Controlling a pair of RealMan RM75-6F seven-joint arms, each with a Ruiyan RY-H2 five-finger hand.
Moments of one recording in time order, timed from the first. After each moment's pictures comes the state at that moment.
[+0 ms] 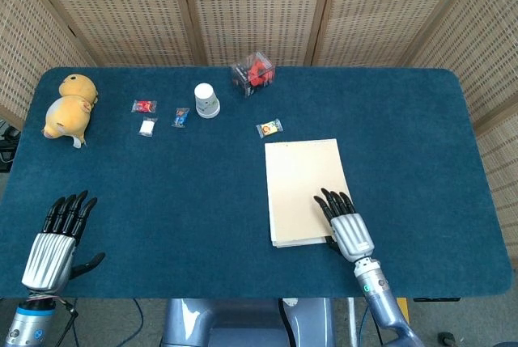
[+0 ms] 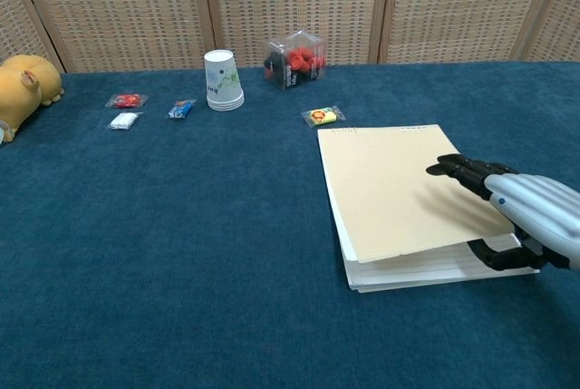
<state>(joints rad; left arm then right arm) -0.05 -1.32 0.01 -1.64 1.71 1.60 0.26 0.33 -1.74 0.09 -1.28 -1.49 1.21 -0.15</state>
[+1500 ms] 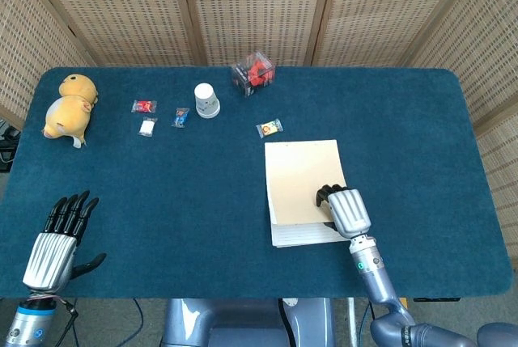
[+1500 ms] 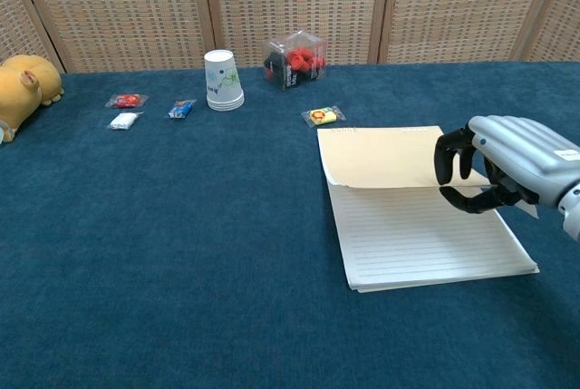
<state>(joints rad) -0.06 -1.32 0.02 -1.64 1.71 1.59 0.25 0.44 -1.77 0.16 -1.21 -1.47 1.26 -0.15</state>
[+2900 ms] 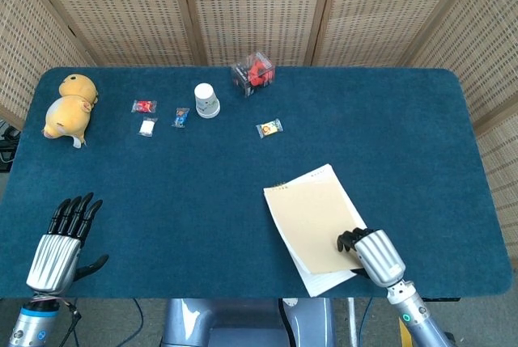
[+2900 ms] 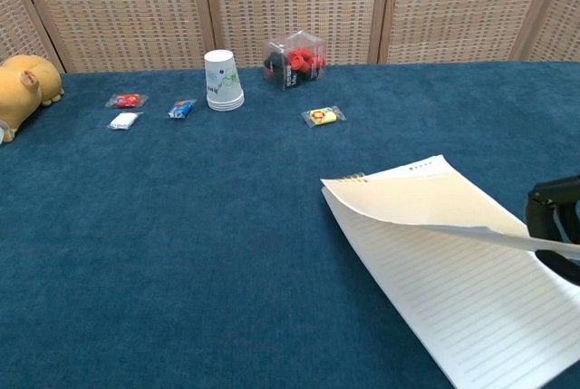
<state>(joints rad) -0.06 -1.33 0.03 -1.64 1.72 1.59 0.27 0.27 -1.54 -0.11 -1.29 -1.77 1.54 0.06</state>
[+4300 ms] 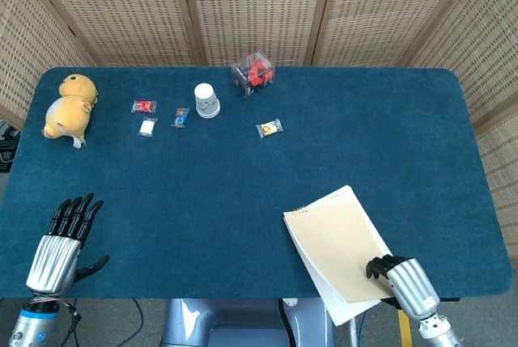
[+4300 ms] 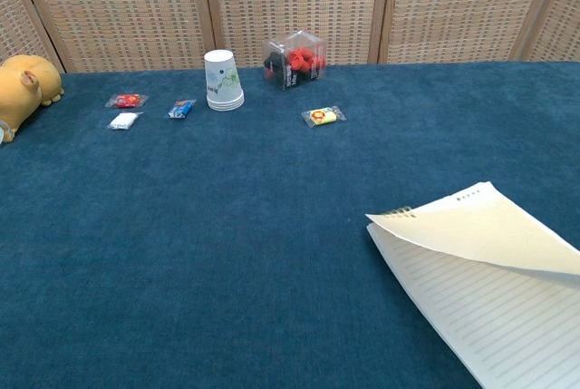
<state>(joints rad) -0.05 -1.33 0.03 -1.65 1.73 1.59 0.27 0.11 -1.48 -0.19 -1.22 -1.85 1.68 0.16</state>
